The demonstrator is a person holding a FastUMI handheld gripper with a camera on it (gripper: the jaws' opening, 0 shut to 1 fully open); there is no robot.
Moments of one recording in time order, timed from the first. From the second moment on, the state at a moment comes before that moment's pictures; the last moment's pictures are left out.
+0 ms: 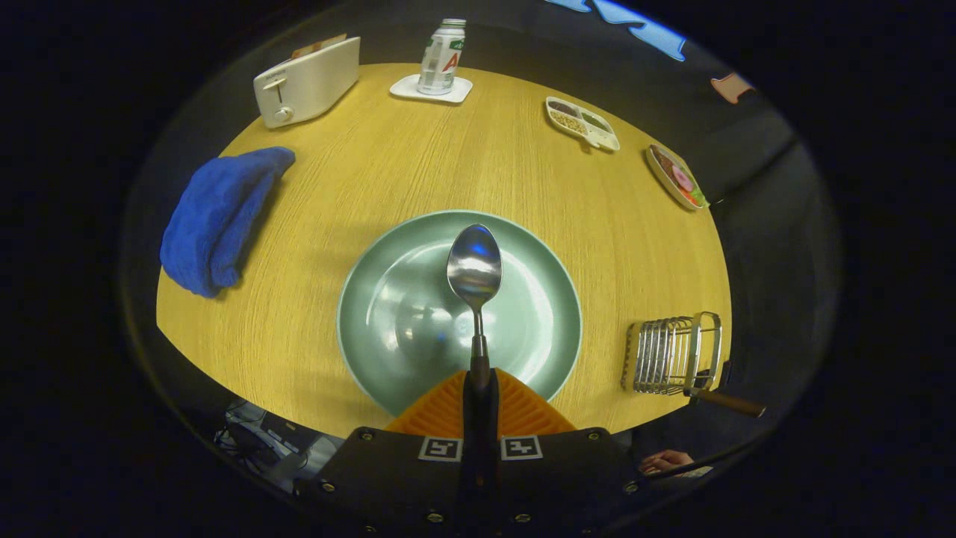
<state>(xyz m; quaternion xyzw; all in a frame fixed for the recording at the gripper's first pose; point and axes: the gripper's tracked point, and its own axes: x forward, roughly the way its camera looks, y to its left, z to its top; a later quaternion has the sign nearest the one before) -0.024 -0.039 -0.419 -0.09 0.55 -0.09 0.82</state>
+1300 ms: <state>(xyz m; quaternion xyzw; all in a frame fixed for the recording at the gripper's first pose) -0.082 -0.171 -0.343 0.19 0.53 -0.38 0.74</state>
